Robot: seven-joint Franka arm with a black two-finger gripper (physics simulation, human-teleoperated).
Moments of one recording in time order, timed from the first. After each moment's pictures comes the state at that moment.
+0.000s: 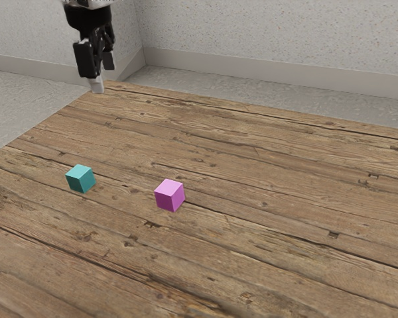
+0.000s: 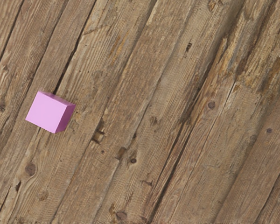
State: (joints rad) arm 0.03 -0.06 -0.21 -1.34 0.05 1.32 0.98
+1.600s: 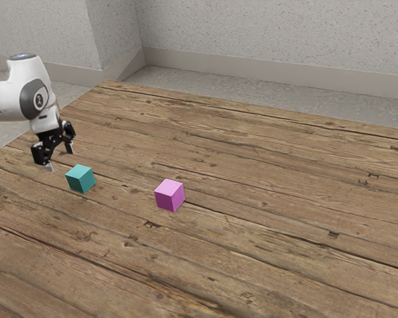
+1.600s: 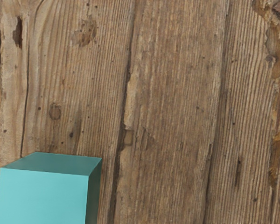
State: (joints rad) arm 0.34 0.29 0.11 -1.80 -0.01 2.12 1.90
